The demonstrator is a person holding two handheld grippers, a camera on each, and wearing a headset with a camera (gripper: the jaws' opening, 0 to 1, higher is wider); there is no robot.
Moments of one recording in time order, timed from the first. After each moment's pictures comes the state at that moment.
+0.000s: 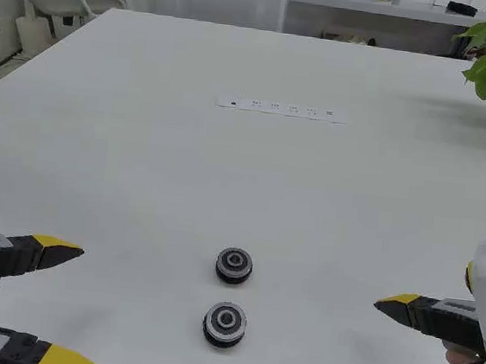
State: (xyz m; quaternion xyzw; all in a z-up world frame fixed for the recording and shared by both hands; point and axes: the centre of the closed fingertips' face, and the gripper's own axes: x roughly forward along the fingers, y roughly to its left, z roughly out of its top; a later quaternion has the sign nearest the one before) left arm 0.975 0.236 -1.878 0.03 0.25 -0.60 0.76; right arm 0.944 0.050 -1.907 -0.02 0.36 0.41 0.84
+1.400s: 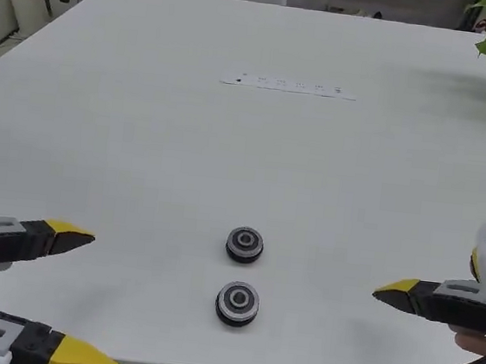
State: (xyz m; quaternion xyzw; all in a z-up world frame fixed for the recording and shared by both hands) left arm 0.980 0.244 -1.892 0.05 0.29 -0.57 0.77; right arm 0.932 0.062 -1.925 -0.07 0.38 0.44 0.81
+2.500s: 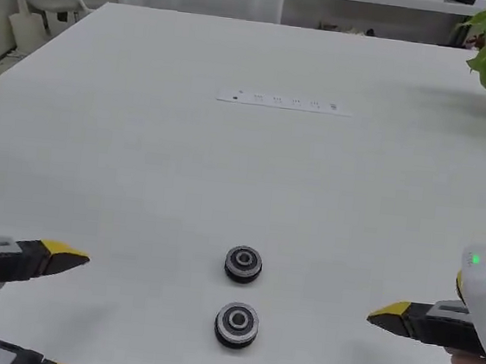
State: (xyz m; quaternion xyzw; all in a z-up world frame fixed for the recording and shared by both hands) left arm 0.980 0.249 -1.897 0.08 0.30 -0.57 0.76; right arm 0.932 0.062 -1.931 -0.09 0.39 0.43 0.81
